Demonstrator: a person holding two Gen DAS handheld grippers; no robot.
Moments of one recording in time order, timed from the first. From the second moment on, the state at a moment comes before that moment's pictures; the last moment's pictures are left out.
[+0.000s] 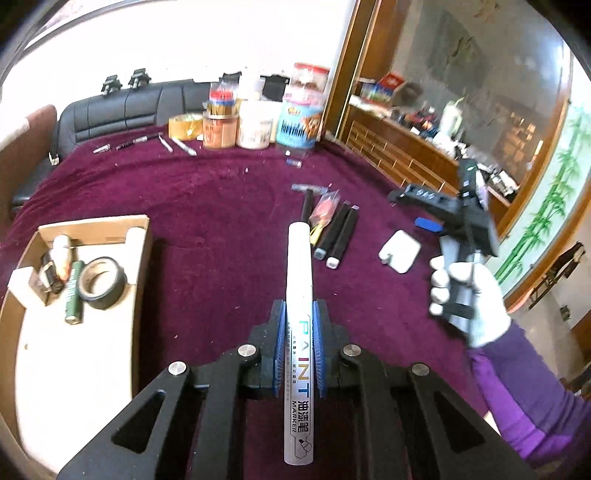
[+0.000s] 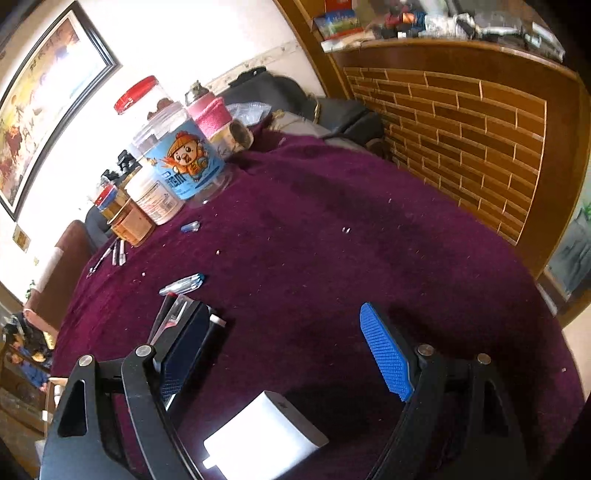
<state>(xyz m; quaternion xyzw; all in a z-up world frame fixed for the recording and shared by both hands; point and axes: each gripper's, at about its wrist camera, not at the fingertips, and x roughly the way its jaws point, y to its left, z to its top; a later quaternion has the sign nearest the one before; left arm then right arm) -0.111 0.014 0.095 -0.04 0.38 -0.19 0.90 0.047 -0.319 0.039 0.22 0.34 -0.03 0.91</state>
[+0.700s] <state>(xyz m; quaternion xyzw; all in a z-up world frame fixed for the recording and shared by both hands) -0.134 0.127 0.105 -0.15 0.31 -0.18 0.92 0.146 -0.164 0.033 0.15 0.51 0.12 0.84</state>
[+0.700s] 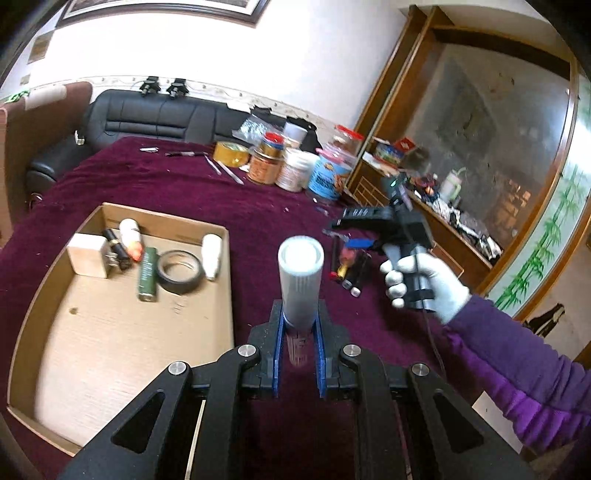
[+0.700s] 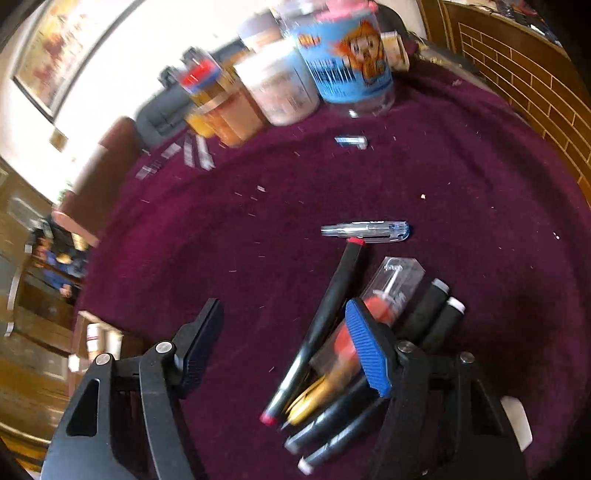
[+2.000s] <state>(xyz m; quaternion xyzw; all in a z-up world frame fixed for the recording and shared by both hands) -0.191 0.229 0.095 -0.13 0.32 -0.06 0.94 -0.027 -0.051 0.086 0.19 0.46 0.32 0.81</state>
